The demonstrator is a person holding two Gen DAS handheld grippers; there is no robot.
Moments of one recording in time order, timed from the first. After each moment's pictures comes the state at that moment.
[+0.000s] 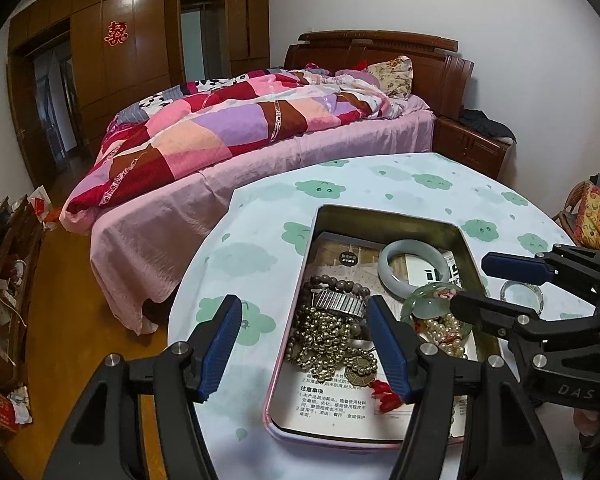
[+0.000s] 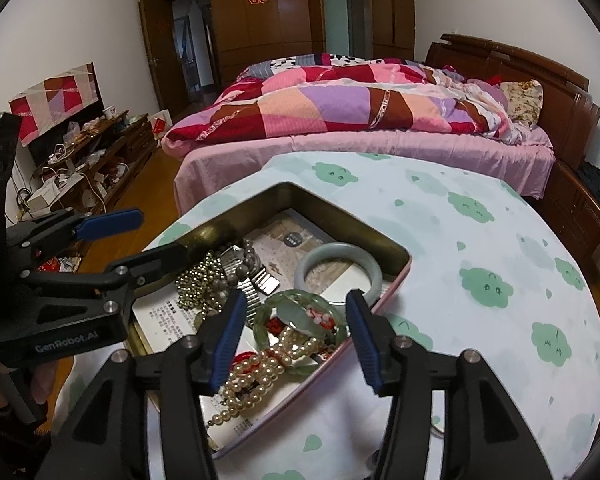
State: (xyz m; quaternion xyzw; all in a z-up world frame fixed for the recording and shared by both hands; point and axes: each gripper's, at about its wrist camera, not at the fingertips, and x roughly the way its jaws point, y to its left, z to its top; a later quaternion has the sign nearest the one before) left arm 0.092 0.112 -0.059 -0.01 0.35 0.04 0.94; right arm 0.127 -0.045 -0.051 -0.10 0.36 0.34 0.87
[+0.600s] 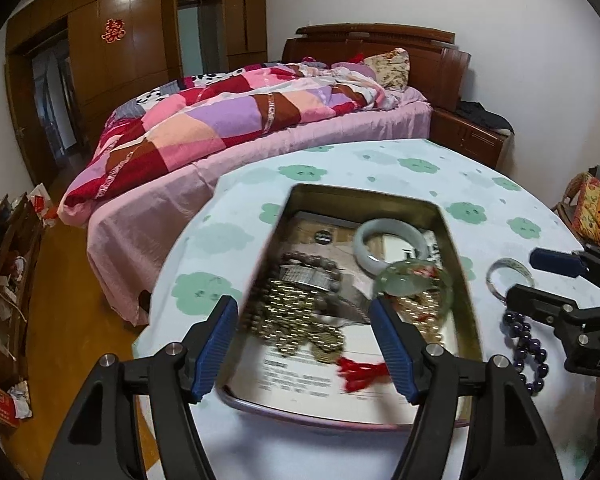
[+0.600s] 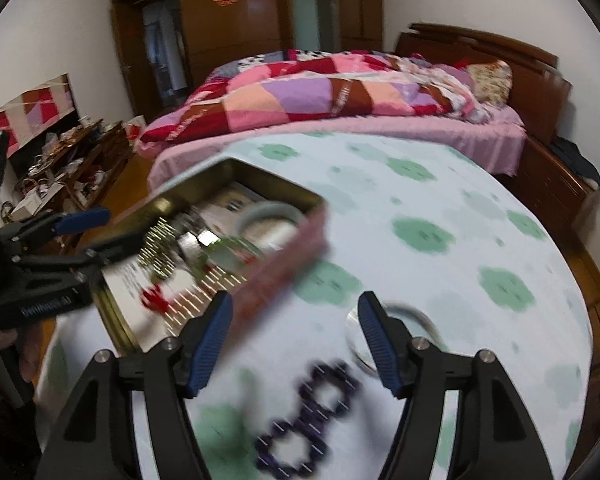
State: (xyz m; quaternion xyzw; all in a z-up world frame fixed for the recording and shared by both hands) left arm 0.083 0.083 -0.069 -0.01 0.36 0.03 0.93; right arm 0.116 -0.116 -0.063 -0.08 0.37 0.28 0.88
